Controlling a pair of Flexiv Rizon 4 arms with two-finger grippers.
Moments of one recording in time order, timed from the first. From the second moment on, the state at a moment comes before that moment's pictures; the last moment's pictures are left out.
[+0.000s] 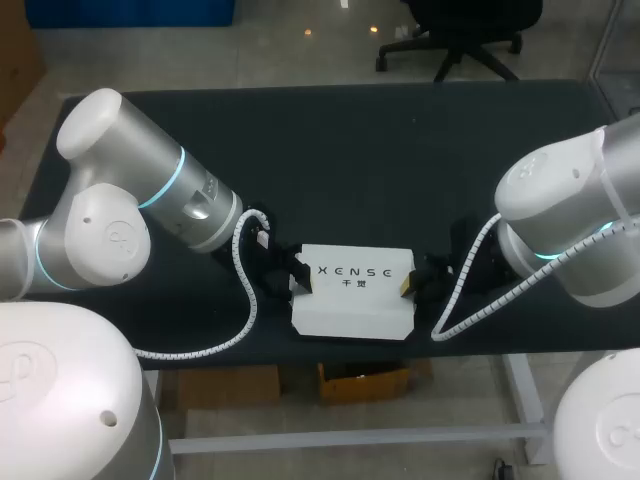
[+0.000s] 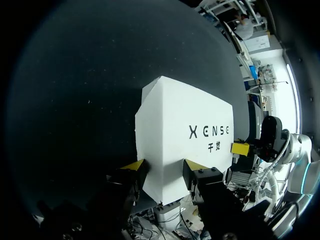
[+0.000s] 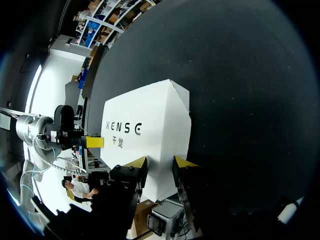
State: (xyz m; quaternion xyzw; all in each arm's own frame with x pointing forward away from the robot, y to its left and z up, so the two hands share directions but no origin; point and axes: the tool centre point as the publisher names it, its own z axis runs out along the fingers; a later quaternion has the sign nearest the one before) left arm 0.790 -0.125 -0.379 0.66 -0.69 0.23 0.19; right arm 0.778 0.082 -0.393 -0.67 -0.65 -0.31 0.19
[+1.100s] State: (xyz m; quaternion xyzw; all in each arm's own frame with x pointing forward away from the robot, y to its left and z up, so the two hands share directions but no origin) left arm 0.790 -0.126 -0.380 0.65 -0.69 0.24 0.21; right arm 0.777 0.083 -0.394 -0.66 -0.65 -0.32 0.21
